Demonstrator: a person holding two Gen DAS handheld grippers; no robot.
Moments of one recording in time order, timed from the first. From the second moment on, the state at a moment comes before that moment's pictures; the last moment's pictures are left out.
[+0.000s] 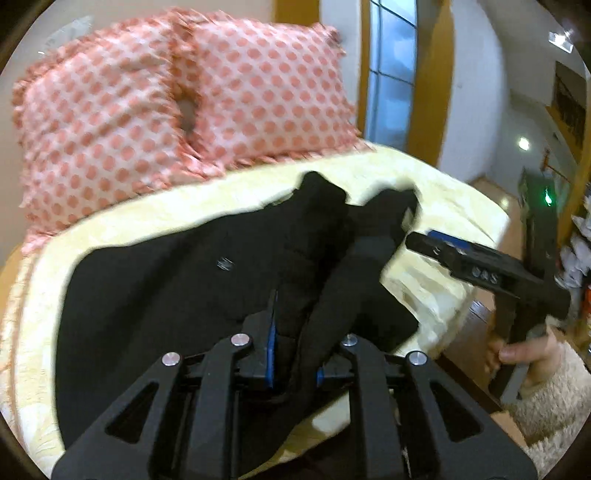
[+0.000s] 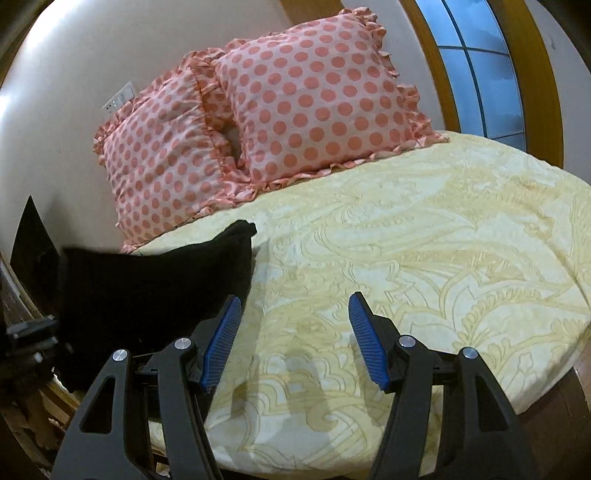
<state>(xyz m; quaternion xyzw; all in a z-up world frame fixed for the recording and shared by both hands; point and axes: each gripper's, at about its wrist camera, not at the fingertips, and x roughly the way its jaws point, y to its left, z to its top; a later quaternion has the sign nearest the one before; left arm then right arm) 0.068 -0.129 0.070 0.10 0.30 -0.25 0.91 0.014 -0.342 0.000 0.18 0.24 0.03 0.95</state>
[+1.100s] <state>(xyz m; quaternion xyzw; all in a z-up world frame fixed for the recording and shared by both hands) 0.069 -0.003 0.014 -0.01 0.29 -0.18 0.94 0.099 -0.293 0.043 0.18 0.33 0.18 0.91</state>
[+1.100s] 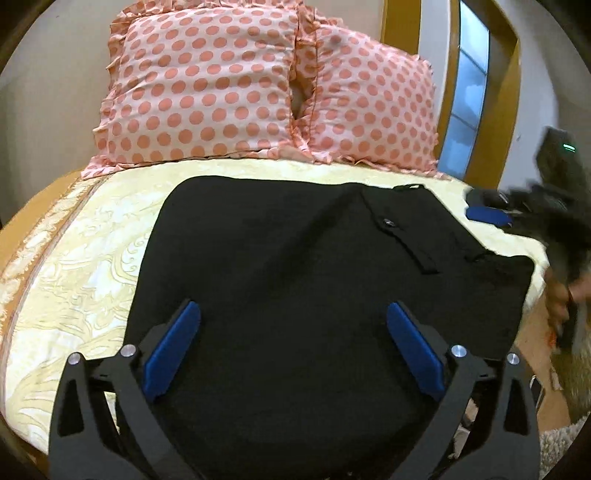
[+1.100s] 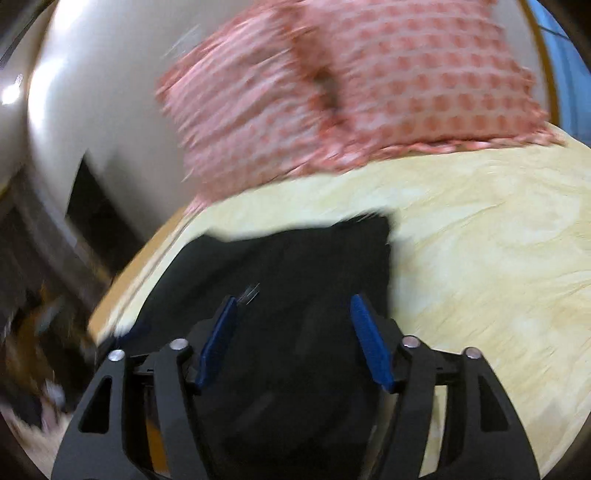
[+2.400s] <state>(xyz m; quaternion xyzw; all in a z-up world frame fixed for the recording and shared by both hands) 0.210 0.076 0.025 -0.18 0.48 -0.19 0.84 0.189 -0.294 0.002 0.17 0.42 0.22 0.86</state>
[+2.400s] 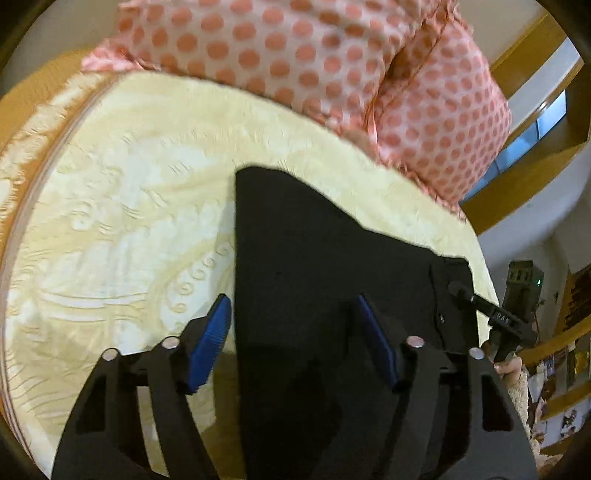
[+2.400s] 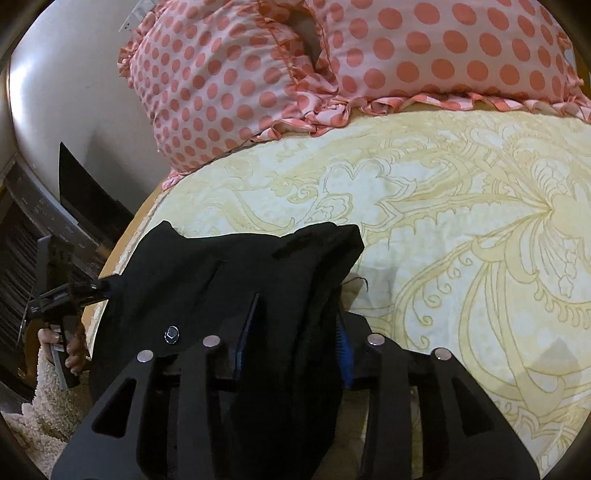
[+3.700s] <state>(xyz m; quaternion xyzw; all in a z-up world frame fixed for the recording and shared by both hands) 0.351 0.035 0.035 -0.13 0.45 -0.10 0.88 0.332 -0.303 0.017 0.11 0.42 0.11 0.90</state>
